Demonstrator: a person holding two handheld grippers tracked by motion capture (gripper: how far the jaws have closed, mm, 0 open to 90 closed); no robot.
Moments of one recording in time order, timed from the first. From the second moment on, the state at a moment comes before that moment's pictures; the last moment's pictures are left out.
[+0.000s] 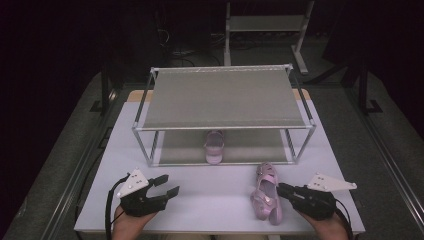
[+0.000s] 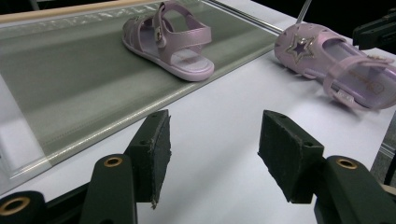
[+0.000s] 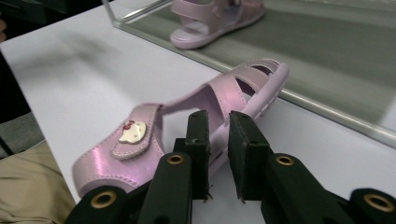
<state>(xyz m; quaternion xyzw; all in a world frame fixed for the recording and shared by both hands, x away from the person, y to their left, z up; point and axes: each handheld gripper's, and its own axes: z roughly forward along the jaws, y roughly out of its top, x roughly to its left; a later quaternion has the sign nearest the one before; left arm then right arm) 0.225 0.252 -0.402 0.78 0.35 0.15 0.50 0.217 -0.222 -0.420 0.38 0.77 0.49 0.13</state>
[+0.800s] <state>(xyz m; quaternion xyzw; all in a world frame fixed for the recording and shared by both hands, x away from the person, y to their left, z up) 0.224 0.249 -0.402 0.78 0.35 0.15 0.50 0.202 -0.286 -0.435 0.48 0.68 0.56 0.03</state>
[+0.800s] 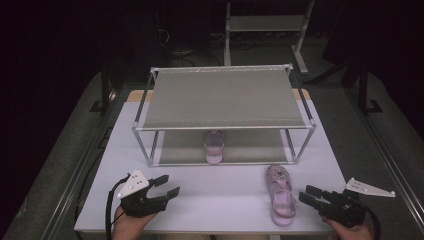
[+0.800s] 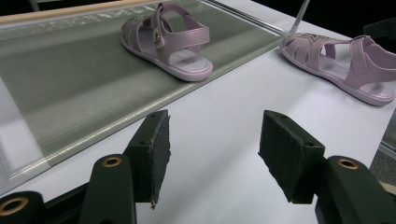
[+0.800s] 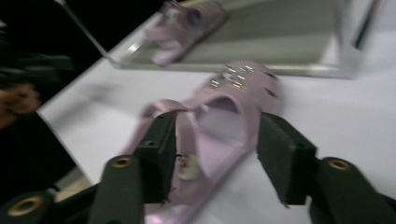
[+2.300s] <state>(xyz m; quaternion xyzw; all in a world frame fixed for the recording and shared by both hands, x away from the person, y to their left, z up) 0.224 0.250 -0.401 0.78 0.34 0.16 0.50 0.197 -0.290 -0.448 0.59 0.62 0.52 -0.01</state>
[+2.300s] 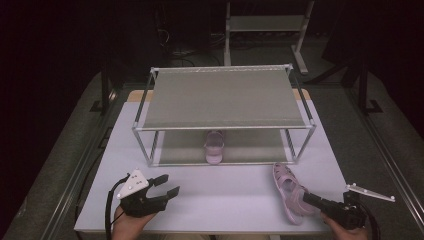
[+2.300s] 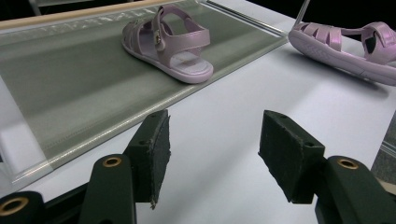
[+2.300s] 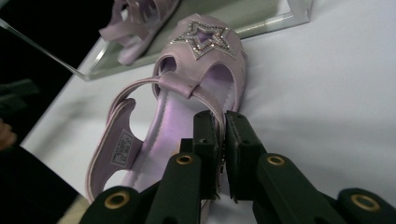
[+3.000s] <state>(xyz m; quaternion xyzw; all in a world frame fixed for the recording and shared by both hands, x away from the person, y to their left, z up) 0.224 0.250 -0.401 0.78 0.34 0.16 0.50 0.201 -0.291 -0.446 0.55 0.61 0.57 -0.03</state>
